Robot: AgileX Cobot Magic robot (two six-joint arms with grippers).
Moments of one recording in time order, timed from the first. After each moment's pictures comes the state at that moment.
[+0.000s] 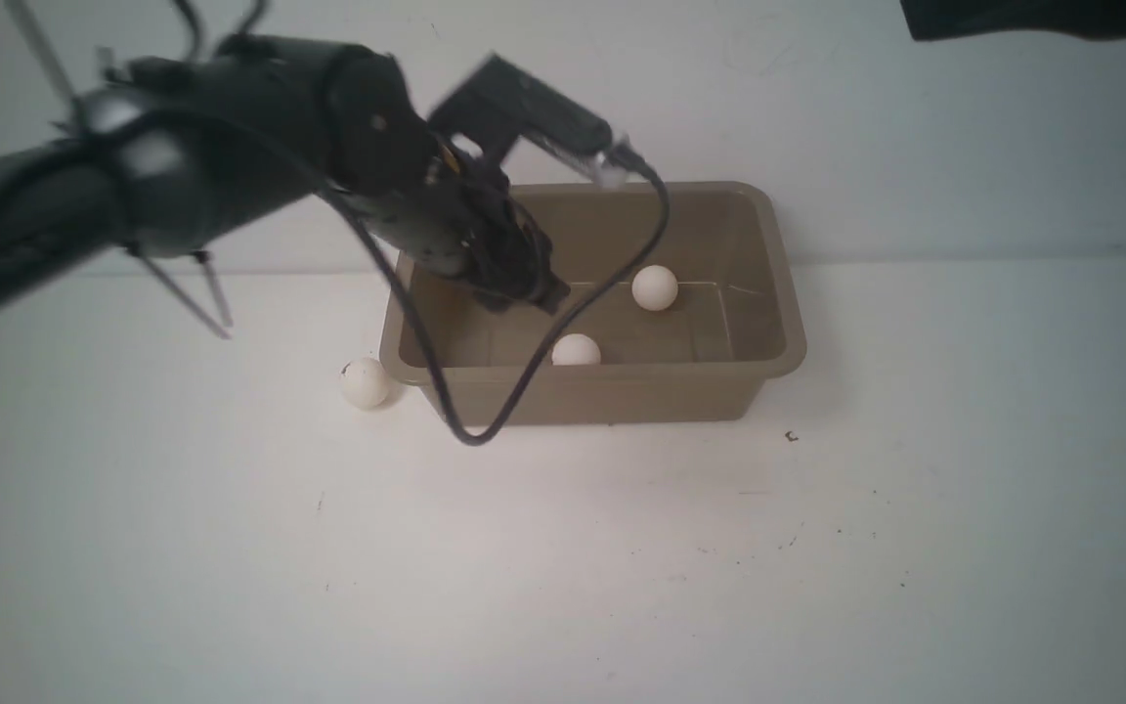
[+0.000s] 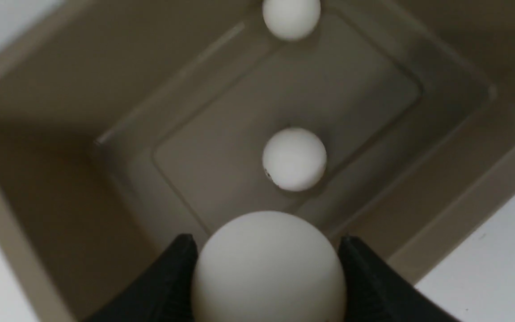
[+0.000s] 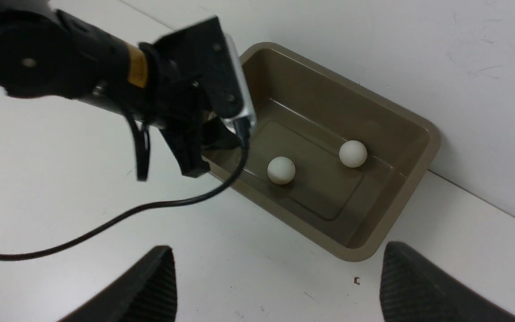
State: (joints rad) right arm 0.50 1.30 -1.77 0.11 1.28 -0.12; left arm -0.42 1.96 -1.62 -0.11 0.68 0.35
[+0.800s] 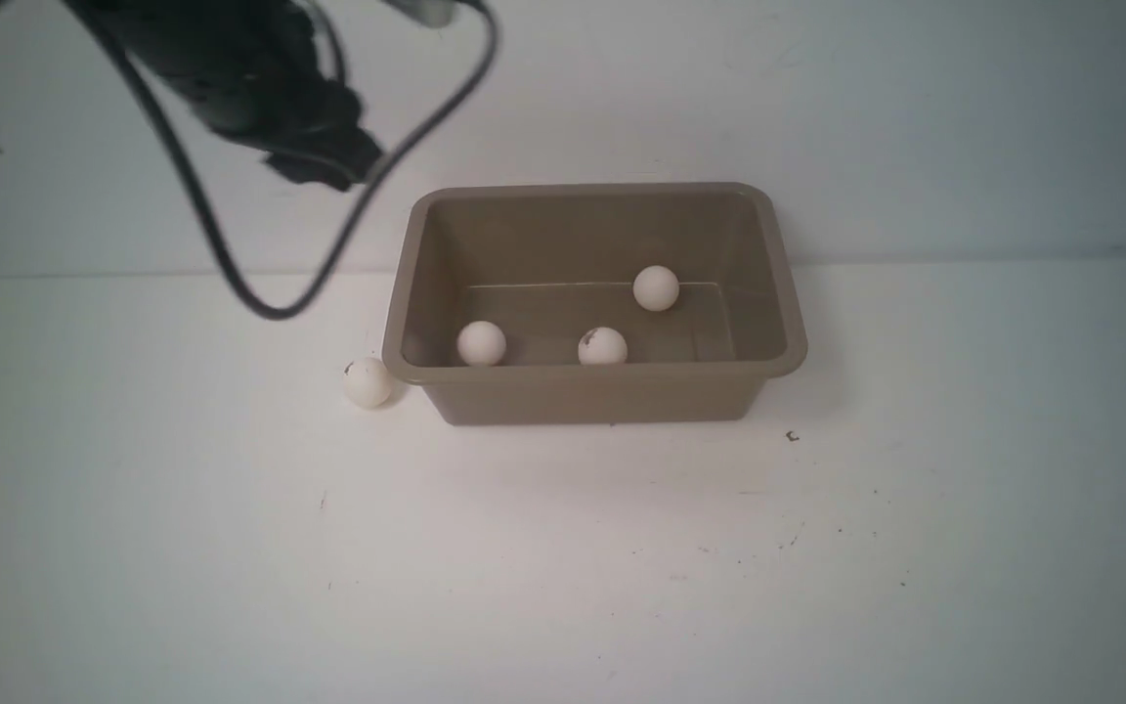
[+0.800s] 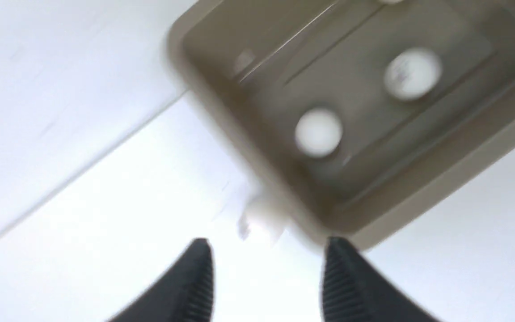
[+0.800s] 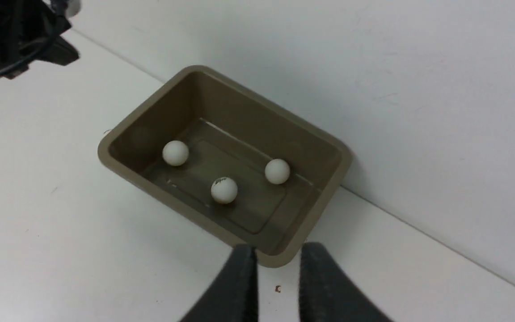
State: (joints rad) right arm 0.50 1.19 -1.77 -0.05 1.28 -0.13; left arm -0.20 1.76 -1.77 -0.07 1.07 0.42
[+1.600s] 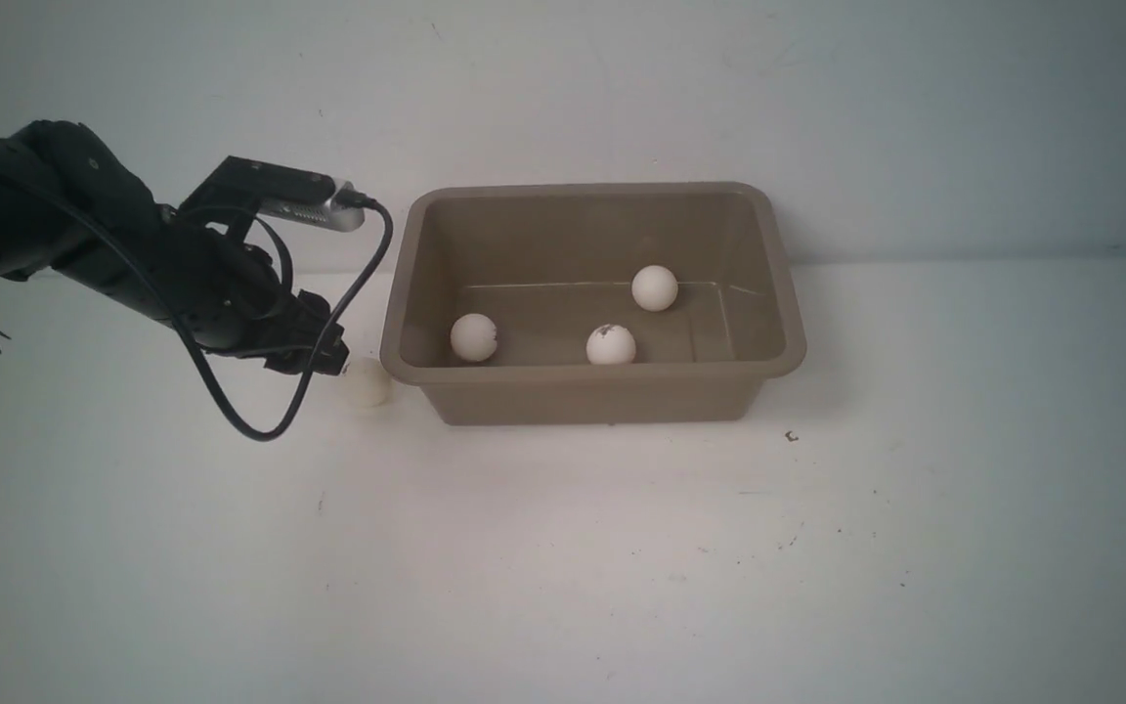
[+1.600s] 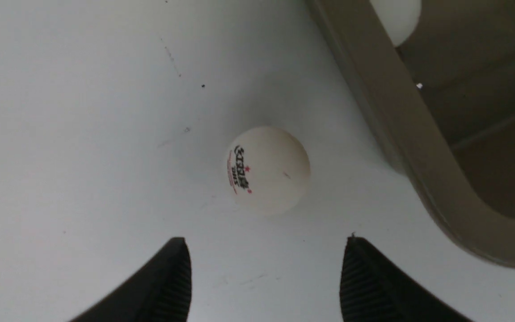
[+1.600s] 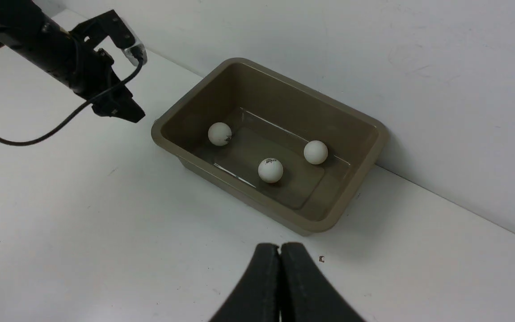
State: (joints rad) right arm 0.50 1.00 -1.59 0.03 1.29 -0.10; left arm -0.01 1.94 -1.37 -0.53 0.65 0.71
